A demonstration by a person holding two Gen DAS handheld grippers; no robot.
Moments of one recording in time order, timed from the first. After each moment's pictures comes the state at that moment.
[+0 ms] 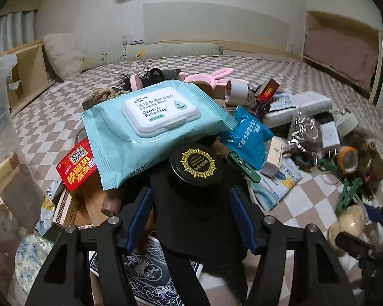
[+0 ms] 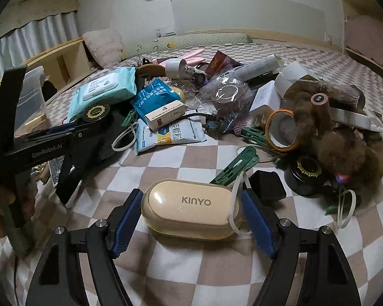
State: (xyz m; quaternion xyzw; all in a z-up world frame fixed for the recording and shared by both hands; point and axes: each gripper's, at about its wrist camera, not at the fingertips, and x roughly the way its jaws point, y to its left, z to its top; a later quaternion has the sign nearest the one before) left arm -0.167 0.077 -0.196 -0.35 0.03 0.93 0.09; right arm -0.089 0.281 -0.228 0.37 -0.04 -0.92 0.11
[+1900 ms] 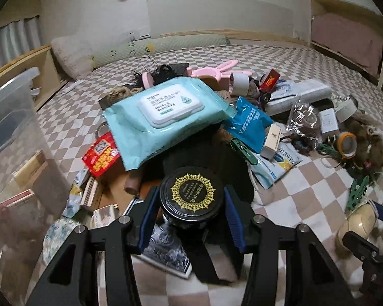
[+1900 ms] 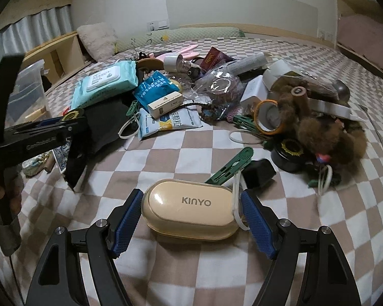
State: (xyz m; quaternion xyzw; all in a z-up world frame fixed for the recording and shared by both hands) left arm -0.136 0.083 -0.175 -0.38 0.07 0.92 0.04; right arm -0.059 0.278 -0.214 0.40 -0.04 -0.91 0.07
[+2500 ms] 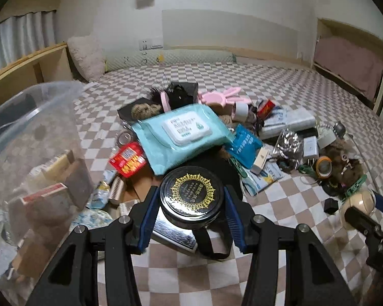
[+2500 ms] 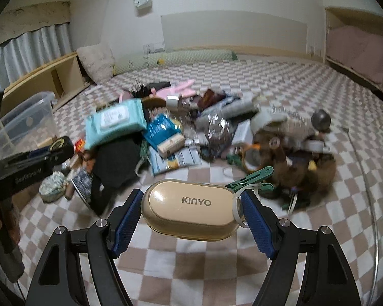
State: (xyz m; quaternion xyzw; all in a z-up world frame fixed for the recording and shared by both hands) left arm -0.098 0.059 -0.117 -0.36 0.02 0.93 0.03; right arm -0.045 0.270 -0.140 0.35 -0.04 -0.93 0.06
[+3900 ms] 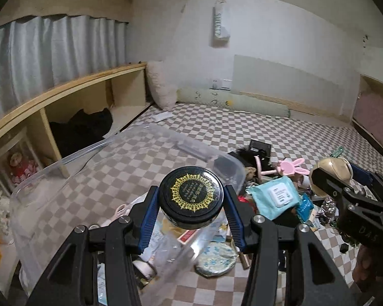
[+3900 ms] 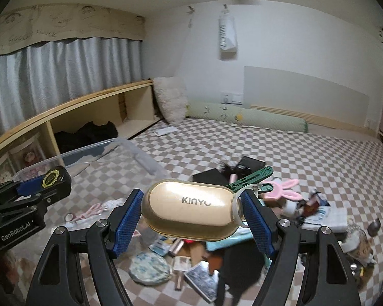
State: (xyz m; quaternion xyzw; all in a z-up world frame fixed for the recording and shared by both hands) left arm -0.045 -0.138 0.013 -0.28 -0.04 0.95 -0.09; right arm -0.086 0.046 0.005 0.24 0.02 -0.95 0.20
